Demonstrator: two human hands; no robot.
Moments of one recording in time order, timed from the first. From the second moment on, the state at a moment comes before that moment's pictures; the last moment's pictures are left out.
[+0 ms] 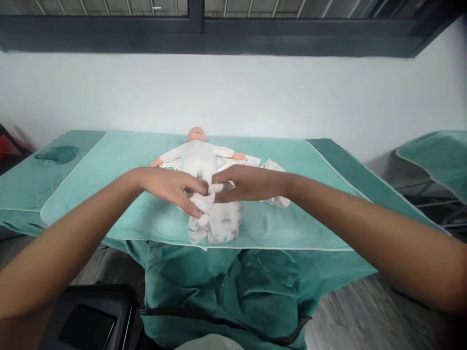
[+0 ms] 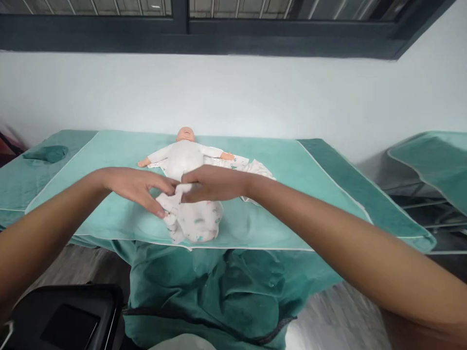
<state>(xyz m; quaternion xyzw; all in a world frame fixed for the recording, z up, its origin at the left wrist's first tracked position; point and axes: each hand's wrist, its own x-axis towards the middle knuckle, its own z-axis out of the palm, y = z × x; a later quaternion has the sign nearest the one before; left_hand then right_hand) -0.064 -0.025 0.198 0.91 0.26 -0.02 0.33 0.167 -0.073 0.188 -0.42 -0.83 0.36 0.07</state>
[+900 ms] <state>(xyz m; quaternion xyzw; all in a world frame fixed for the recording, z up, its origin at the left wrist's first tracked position) -0.073 -0.043 0.266 0.84 0.29 0.20 0.41 0.163 -0.085 0.279 -0.28 -0.84 0.41 0.23</state>
